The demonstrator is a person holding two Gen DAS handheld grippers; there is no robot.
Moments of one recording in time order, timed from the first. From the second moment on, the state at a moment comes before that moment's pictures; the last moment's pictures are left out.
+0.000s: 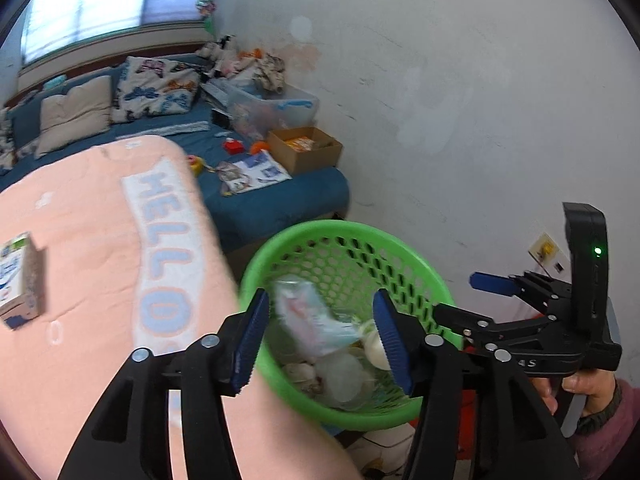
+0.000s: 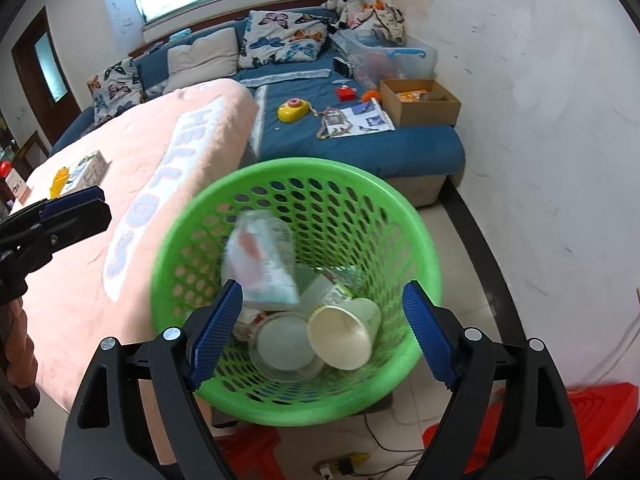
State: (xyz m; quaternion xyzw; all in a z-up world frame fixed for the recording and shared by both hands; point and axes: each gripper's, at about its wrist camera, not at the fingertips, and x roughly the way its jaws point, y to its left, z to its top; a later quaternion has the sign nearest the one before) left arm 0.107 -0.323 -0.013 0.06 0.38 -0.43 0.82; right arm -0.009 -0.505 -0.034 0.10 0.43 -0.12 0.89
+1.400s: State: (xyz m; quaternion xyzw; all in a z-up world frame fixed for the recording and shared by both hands) left arm 0.232 0.025 0.004 -0.01 0.37 -0.12 0.92; right arm 0.230 -0.218 -0.018 0.02 0.44 0.10 0.89
